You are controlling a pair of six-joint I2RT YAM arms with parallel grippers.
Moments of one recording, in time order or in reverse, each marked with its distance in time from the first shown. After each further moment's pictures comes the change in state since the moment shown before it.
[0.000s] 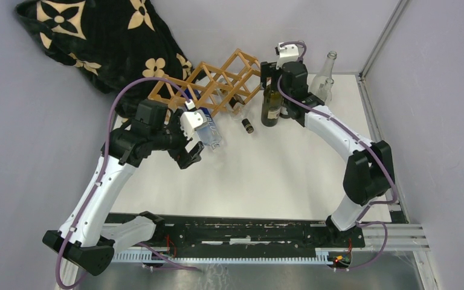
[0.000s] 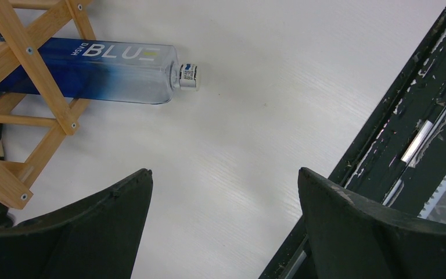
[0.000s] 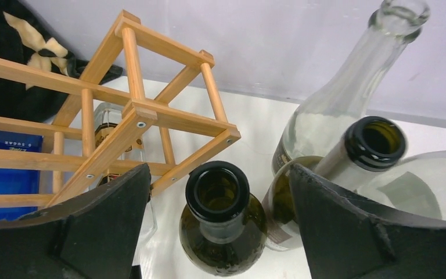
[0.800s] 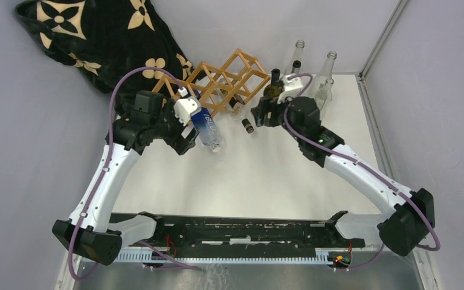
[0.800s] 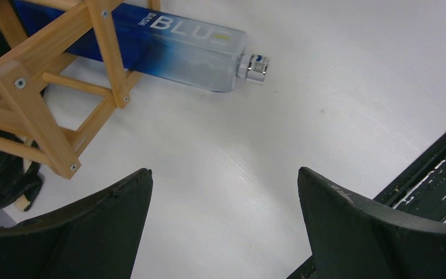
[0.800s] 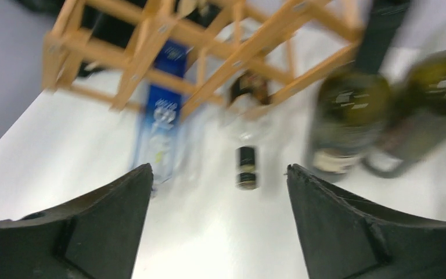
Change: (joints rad) left arm 0.108 0.083 0.000 0.091 -0.070 0.000; right arm 0.155 -0.489 -0.367 -0.104 -0.125 0.179
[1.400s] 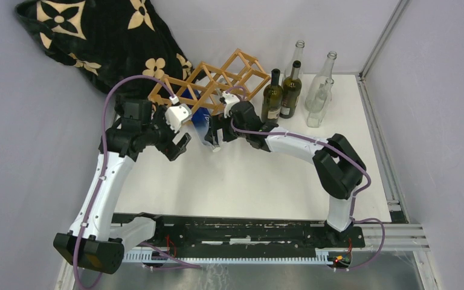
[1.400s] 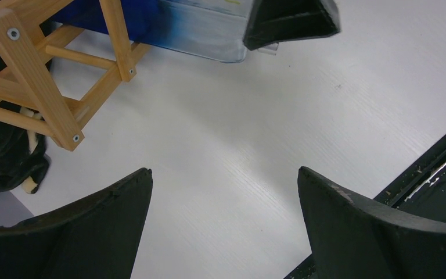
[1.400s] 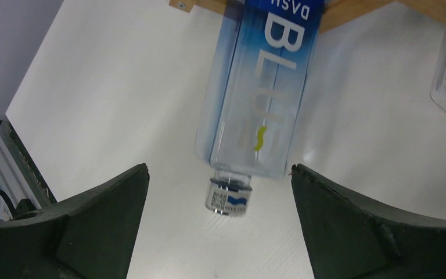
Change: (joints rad) left arm 0.134 -0.051 -0.078 -0.010 0.045 0.095; right arm 0.183 0.616 0.220 0.051 -0.307 0.171
